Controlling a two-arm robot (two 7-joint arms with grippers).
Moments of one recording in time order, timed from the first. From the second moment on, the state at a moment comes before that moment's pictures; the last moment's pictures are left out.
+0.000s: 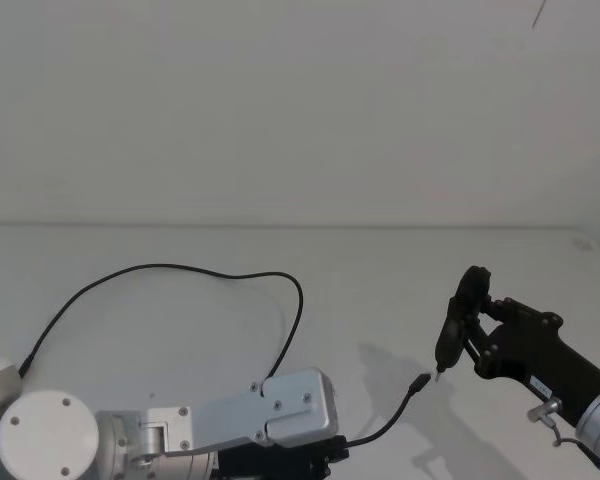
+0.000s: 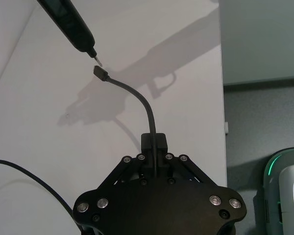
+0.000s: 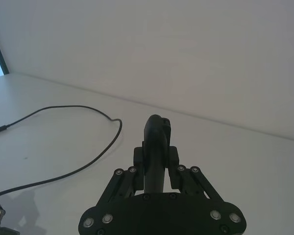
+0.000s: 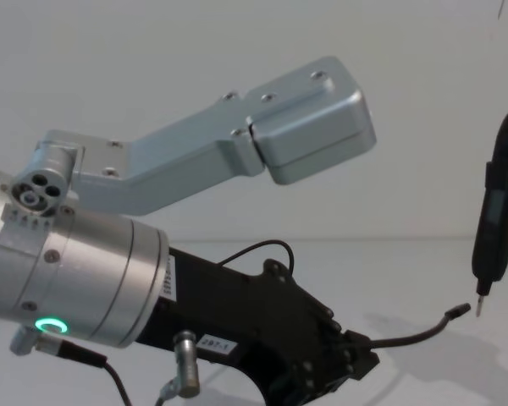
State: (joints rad) left arm -0.42 0.58 0.74 -1.83 -0.05 0.29 -0.70; right arm -0.05 0.47 -0.14 -1.92 0.42 0.25 0.27
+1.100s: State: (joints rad) left arm -0.42 0.58 0.74 -1.83 -0.05 0.29 -0.70; right arm -0.04 0.49 -0.16 -1.91 0.42 0.19 0.27
